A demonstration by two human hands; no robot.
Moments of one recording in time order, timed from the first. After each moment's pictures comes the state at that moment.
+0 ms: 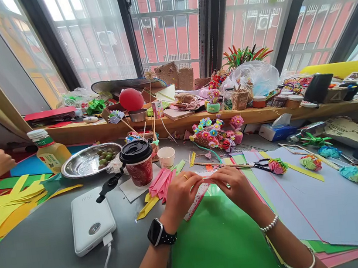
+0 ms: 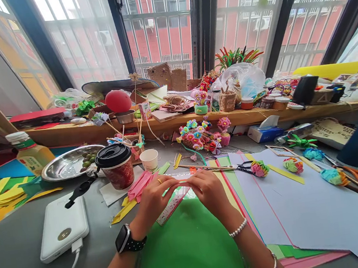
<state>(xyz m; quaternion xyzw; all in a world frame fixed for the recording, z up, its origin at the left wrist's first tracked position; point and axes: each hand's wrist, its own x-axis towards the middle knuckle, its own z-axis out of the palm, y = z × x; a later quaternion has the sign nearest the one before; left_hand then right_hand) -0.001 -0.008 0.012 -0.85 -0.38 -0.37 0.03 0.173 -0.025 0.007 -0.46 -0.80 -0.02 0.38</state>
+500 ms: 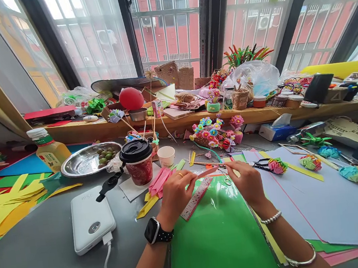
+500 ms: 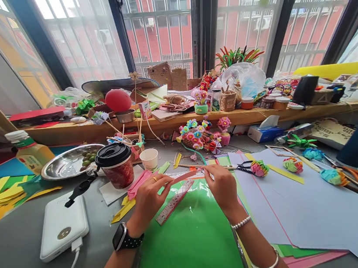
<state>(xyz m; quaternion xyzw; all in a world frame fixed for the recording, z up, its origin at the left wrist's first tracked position) -0.005 -0.007 0.012 -0.83 -0.41 -0.37 0.05 0.193 -0.018 0.001 -0.59 -0.68 -0.09 0.43</state>
